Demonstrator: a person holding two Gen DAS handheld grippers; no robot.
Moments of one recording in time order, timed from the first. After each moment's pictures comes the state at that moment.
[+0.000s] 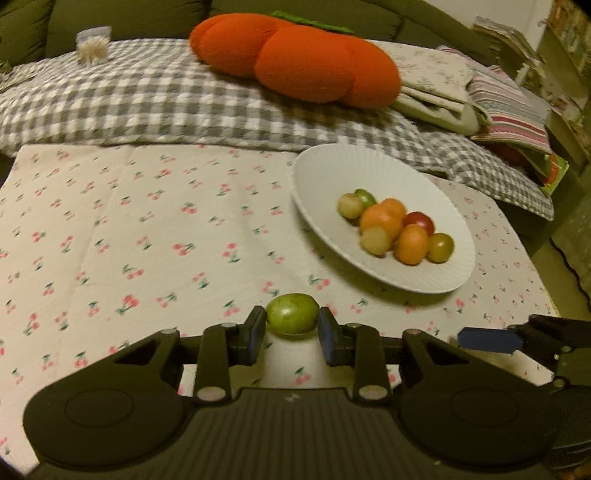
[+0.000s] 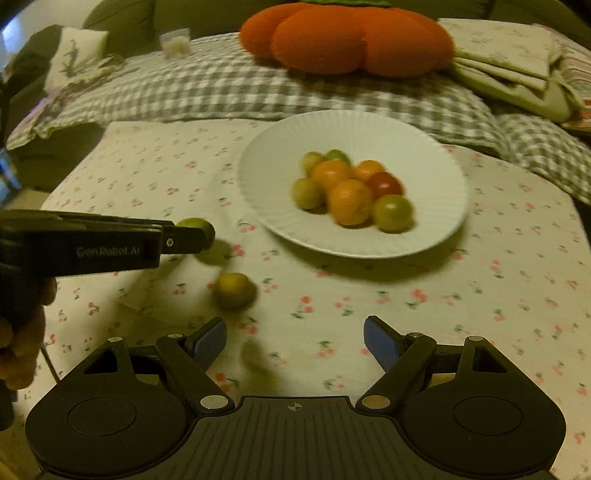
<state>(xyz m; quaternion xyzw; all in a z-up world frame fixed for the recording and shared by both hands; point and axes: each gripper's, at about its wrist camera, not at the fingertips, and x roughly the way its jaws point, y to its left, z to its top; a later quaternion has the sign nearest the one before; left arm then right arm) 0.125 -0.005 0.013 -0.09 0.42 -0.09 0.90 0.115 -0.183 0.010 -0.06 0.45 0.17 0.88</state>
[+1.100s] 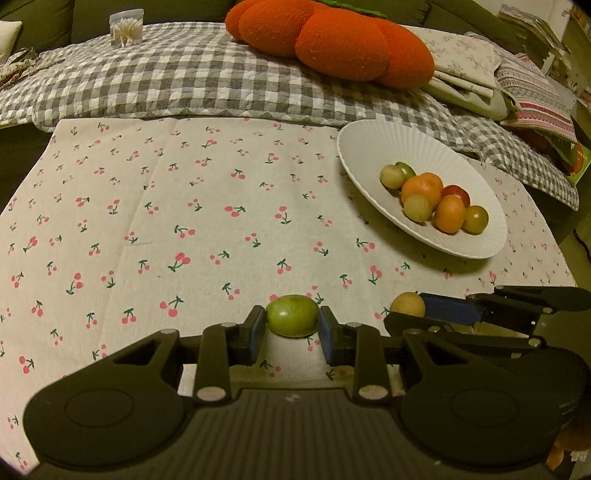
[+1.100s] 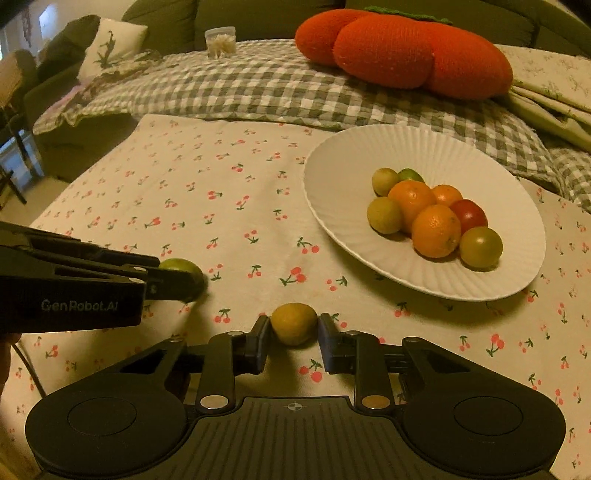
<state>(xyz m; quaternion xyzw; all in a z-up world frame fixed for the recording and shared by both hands) 0.107 0.012 0.003 -0.07 0.45 -0.05 0.89 0.126 -0.146 -0.008 -0.07 0.42 0.21 0.88</state>
